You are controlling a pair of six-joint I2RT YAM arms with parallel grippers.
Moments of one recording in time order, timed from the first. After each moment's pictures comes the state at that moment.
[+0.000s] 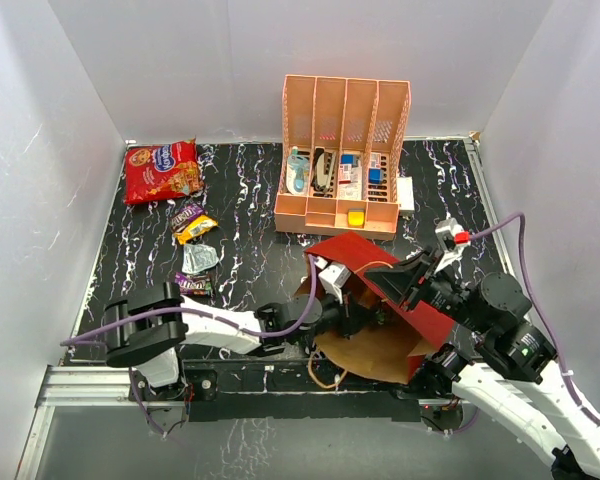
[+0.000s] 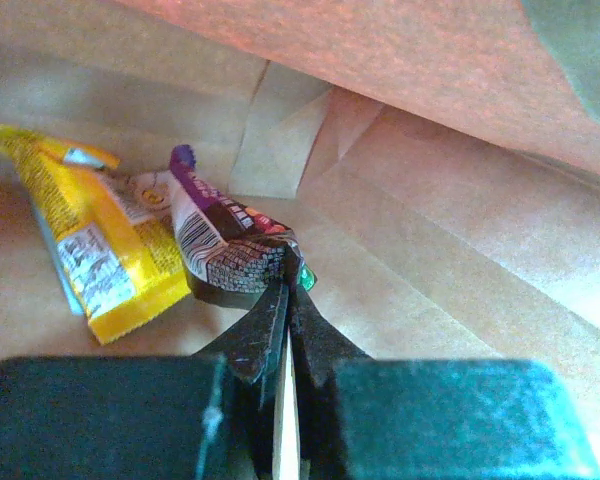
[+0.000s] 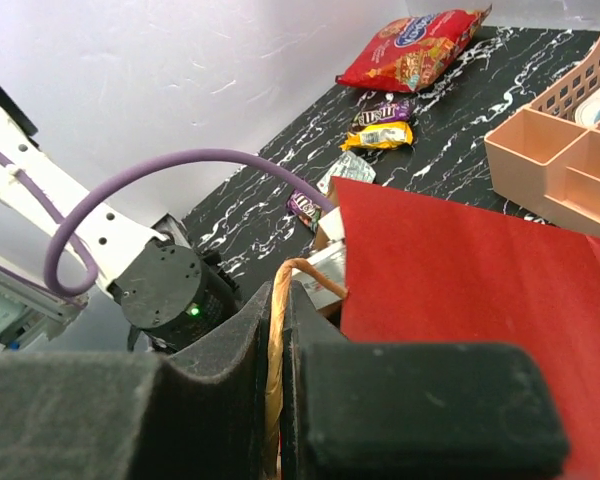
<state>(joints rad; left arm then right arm) -1.33 1.63 0.69 0.77 -0.19 -0.70 0.70 0.36 0.73 -0.32 -0.24 0.48</state>
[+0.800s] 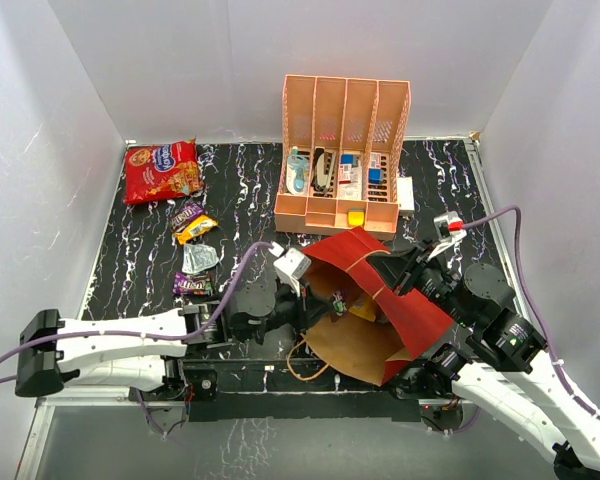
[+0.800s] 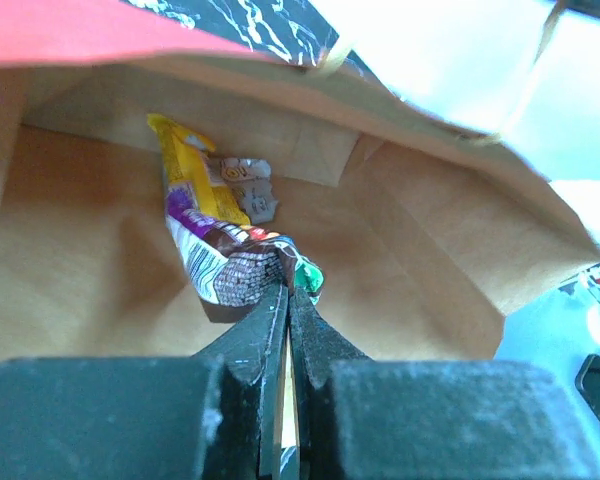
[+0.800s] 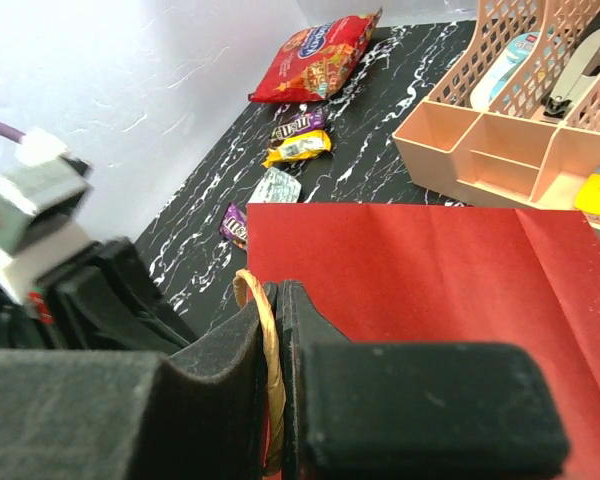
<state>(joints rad) -1.33 1.07 0.66 0.15 -0.26 -0.59 0.70 0.43 0.72 -0.32 -0.03 0.50</state>
